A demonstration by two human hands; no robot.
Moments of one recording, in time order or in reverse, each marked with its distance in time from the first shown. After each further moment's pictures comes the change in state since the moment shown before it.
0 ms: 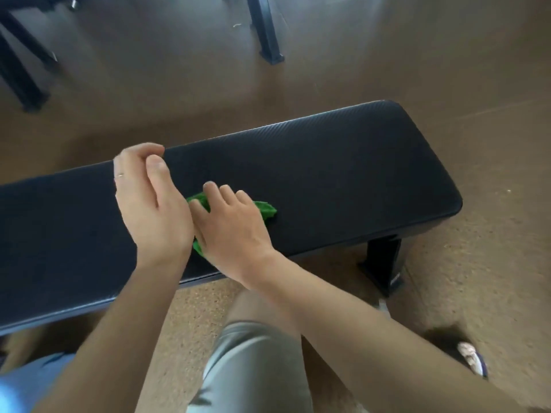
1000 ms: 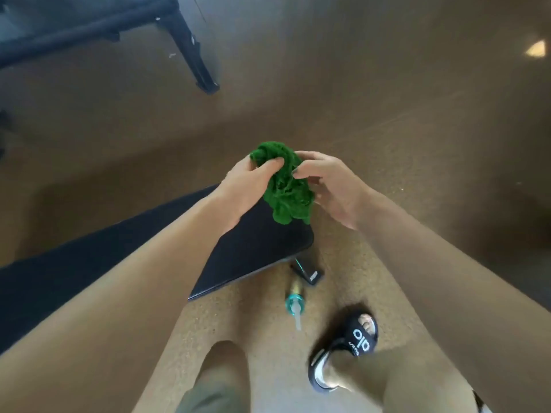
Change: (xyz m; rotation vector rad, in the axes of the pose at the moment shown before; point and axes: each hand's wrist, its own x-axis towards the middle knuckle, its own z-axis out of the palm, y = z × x) left_hand 0.023 0.317 0.130 -0.238 -1.109 -0.514; right_hand -0.044 0.257 -0.334 1.469 -0.097 0.974
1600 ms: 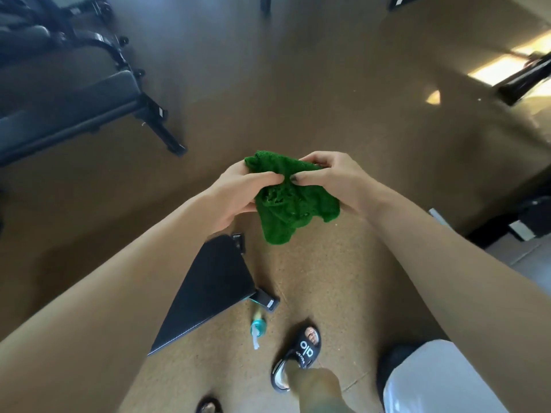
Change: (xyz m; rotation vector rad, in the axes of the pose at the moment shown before) left_hand -0.078 0.367 0.089 0.048 -0.232 -0.035; right_hand -0.150 -0.322 -0.157 -0.243 0.136 -0.031
